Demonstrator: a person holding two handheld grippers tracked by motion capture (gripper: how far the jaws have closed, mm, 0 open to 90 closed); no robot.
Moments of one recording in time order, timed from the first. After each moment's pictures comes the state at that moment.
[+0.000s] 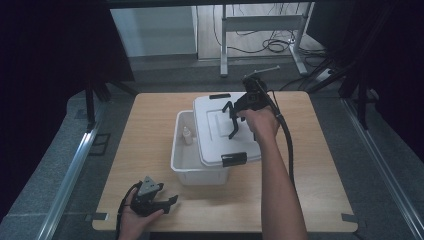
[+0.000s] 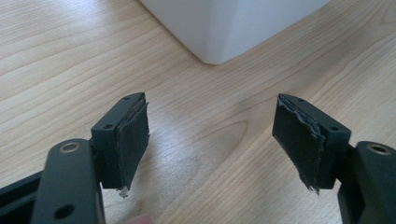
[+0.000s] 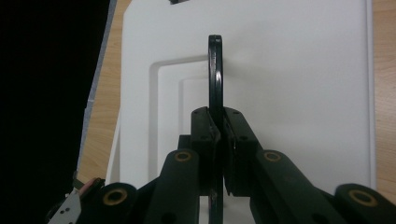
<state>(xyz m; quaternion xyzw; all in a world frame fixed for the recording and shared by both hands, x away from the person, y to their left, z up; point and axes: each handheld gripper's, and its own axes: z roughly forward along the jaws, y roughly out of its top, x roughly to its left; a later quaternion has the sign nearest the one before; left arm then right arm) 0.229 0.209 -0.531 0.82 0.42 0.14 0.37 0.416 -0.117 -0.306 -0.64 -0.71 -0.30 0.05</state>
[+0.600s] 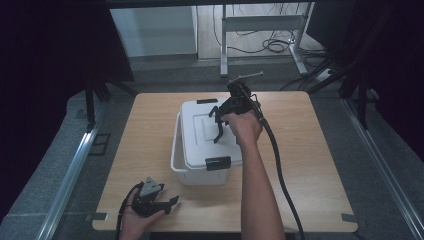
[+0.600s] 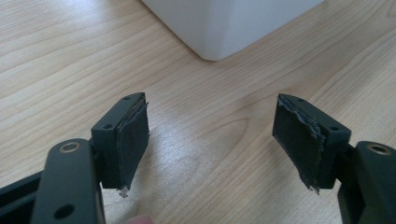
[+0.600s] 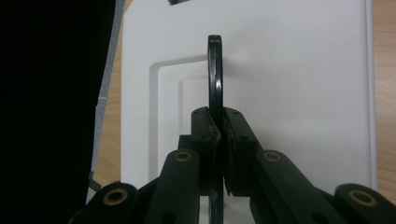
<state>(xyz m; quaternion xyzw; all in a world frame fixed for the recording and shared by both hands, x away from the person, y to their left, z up) 0.229 0.205 -0.532 0.82 0.42 0.13 0.37 0.415 -0.079 -0.321 -0.65 -0.70 -0.30 0.07</state>
